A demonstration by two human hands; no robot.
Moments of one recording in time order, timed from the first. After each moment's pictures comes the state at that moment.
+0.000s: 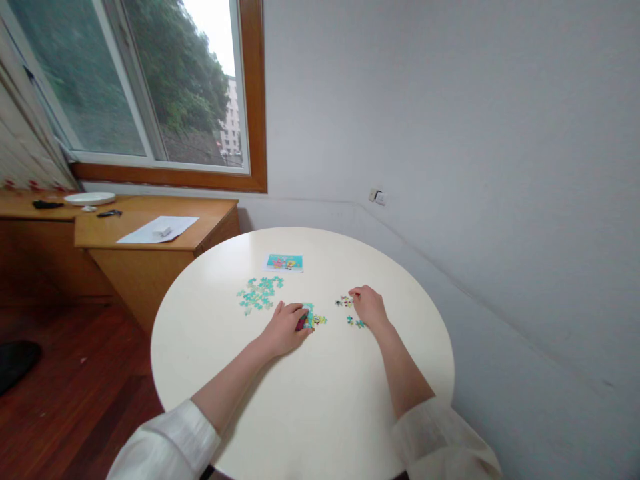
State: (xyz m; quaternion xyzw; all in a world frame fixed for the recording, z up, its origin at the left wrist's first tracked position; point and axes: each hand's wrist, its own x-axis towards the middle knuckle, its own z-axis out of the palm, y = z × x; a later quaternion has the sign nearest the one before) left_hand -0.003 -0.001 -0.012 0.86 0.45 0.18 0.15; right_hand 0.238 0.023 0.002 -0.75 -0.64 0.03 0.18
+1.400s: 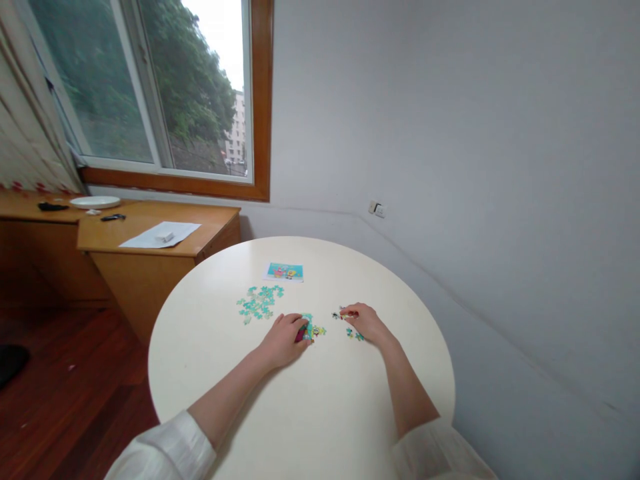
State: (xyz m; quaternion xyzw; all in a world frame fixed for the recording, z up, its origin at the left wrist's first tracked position) left_hand -0.004 -0.004 -0.006 0.86 0.46 0.18 0.14; right_hand 0.245 0.026 -0.010 -0.67 -0.69 0.17 0.23
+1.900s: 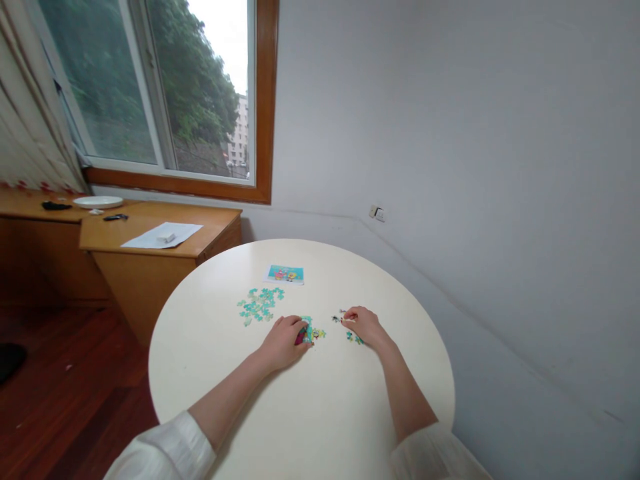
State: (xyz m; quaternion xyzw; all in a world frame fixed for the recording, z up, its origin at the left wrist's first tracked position) left_hand -0.004 -0.003 -0.009 0.86 0.46 0.20 0.13; right_hand 0.237 0.019 0.000 -0.70 -0.67 0.13 0.21
